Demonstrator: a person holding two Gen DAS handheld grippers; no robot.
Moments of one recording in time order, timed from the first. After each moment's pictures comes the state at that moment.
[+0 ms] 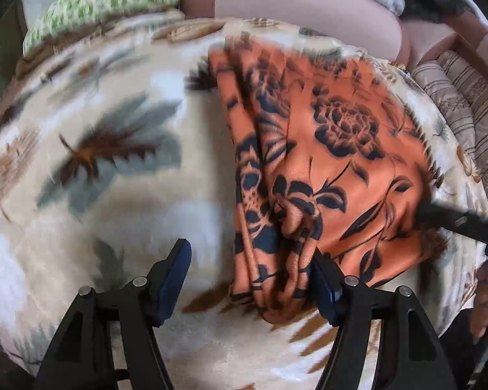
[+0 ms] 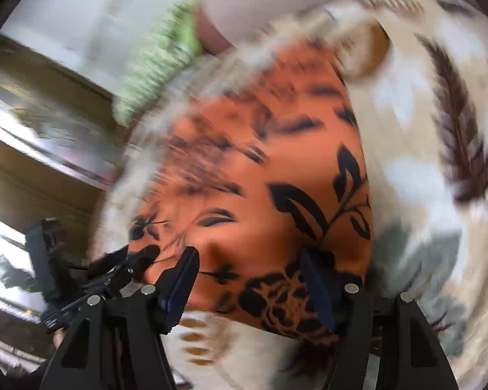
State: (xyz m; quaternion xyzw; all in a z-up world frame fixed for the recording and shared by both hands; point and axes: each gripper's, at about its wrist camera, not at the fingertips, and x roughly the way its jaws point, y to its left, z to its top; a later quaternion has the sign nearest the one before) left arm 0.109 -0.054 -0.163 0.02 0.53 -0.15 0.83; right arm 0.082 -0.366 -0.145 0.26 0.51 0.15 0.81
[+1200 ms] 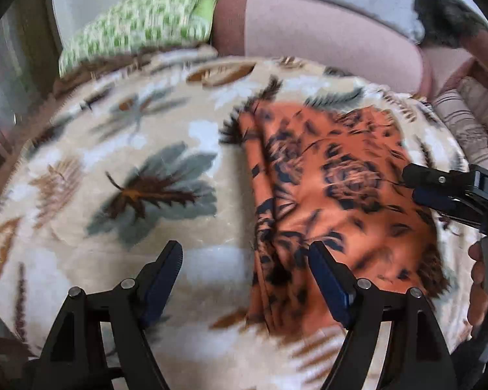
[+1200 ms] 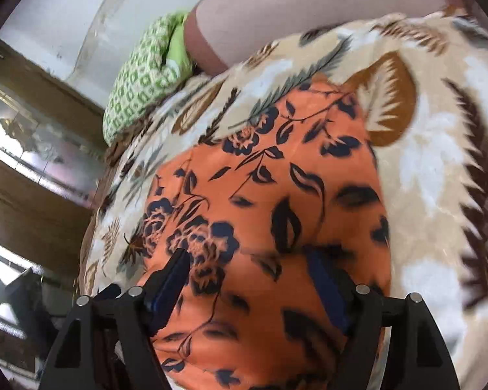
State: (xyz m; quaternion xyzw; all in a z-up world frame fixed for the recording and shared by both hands) left arm 0.100 -0.054 -0.097 0.04 0.47 -0.09 0.88; right arm 0.124 -0.349 -0.100 0.25 0.47 0.14 0.84
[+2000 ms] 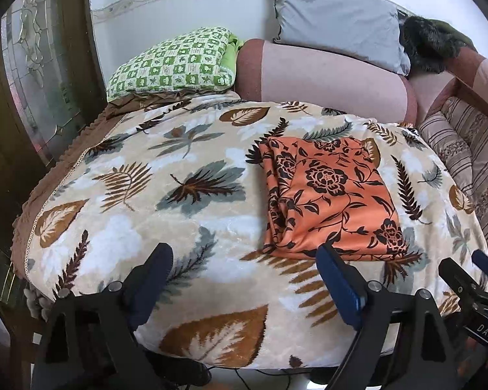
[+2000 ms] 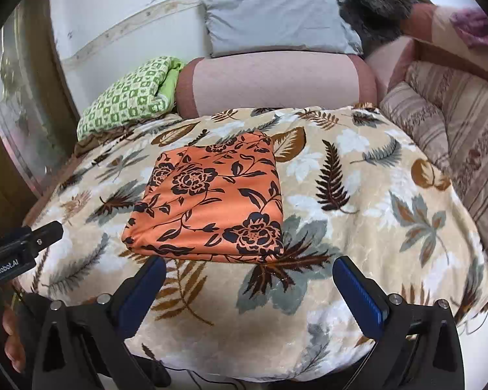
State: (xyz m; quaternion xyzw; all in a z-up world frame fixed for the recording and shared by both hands) left arm -0.017 -0.022 -0.033 0.03 0.41 -0.05 0.91; right arm -0.081 -0.314 -0.027 0.06 0.38 -0.05 0.92
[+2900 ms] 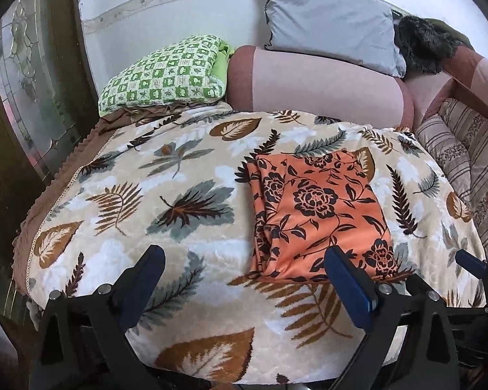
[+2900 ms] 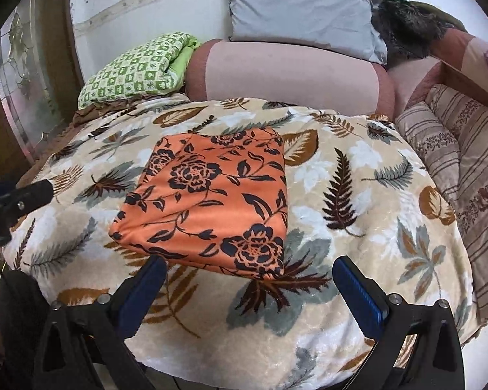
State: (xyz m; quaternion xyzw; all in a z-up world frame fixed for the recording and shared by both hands) left arm 0.005 -0.049 -0.011 0.04 0.40 -0.05 0.91; right arm -0.043 -0.300 -0.027 0.01 0.41 -0.03 0.91
